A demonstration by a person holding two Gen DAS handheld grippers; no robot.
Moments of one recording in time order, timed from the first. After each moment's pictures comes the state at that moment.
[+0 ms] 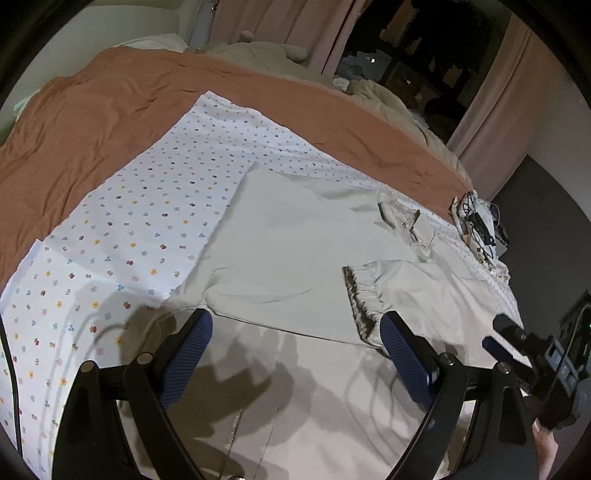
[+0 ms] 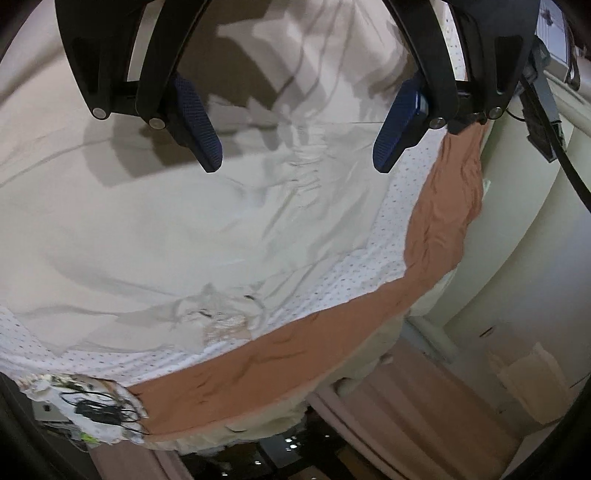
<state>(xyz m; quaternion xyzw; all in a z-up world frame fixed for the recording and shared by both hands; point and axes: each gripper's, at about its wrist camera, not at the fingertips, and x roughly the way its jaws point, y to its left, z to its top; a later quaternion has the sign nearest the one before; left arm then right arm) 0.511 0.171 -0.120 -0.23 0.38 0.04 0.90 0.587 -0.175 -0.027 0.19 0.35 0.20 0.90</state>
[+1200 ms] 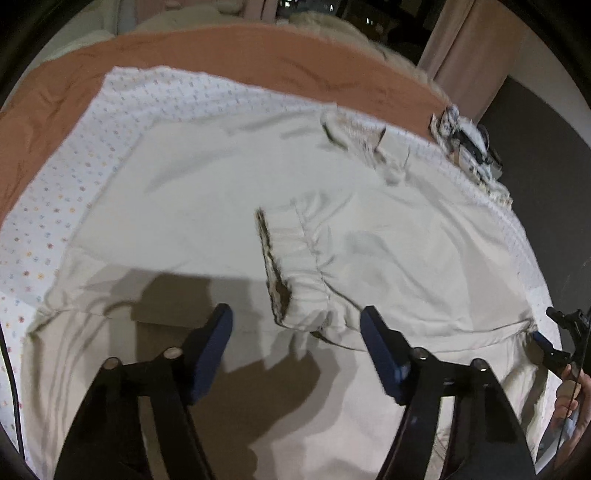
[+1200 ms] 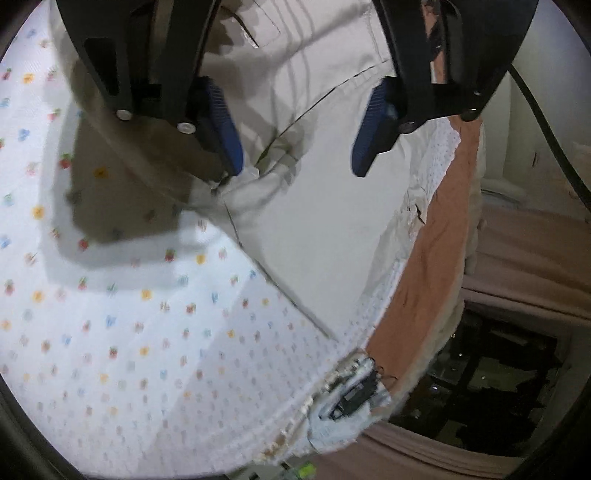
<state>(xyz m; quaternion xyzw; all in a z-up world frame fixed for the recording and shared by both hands) 0.590 0.058 -0.173 -0.14 0.47 -0.02 0.87 0.536 -0.420 -0.065 0.45 0.38 0.03 0.81</state>
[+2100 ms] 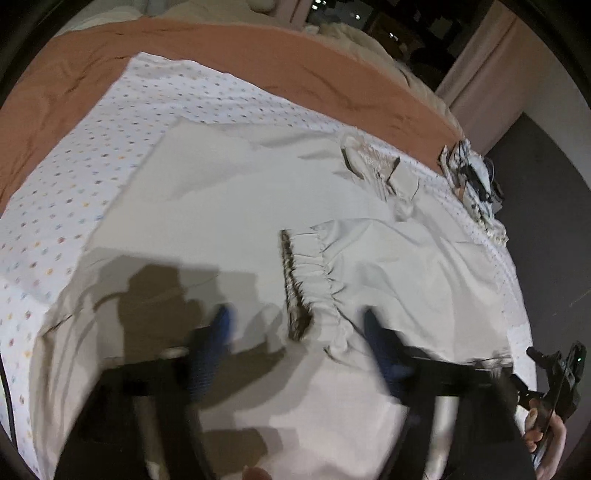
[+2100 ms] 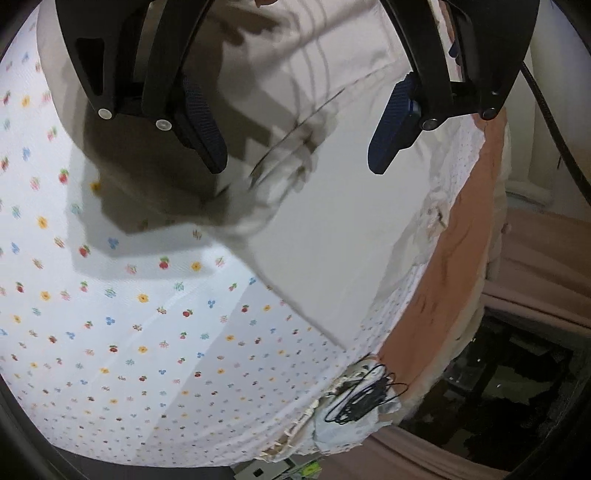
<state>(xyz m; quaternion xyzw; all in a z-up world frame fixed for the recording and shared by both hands) 0.588 0.097 -0.145 -0.21 0.45 0.00 0.86 0.523 -0.394 -0.035 0.40 0.38 -0.02 0.83</state>
